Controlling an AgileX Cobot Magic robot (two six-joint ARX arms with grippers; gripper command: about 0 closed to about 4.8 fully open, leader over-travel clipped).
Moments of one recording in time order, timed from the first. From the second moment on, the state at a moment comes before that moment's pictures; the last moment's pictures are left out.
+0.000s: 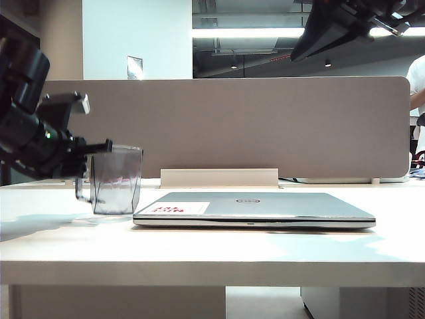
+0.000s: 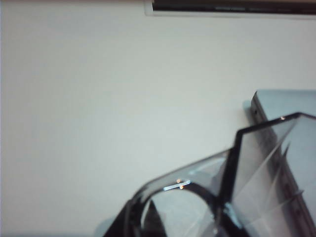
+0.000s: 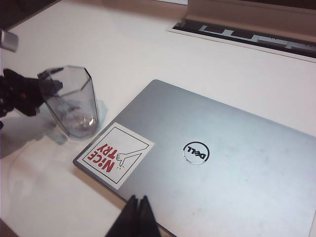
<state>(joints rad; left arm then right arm) -0.20 1.73 0.72 0.65 -0.05 -0.08 0.51 1.08 0.80 -0.10 -0.05 0.08</state>
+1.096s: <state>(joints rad) -0.20 1.84 0.71 0.74 -0.03 0.01 0.51 1.08 0.81 -0.10 -0.05 0.08</state>
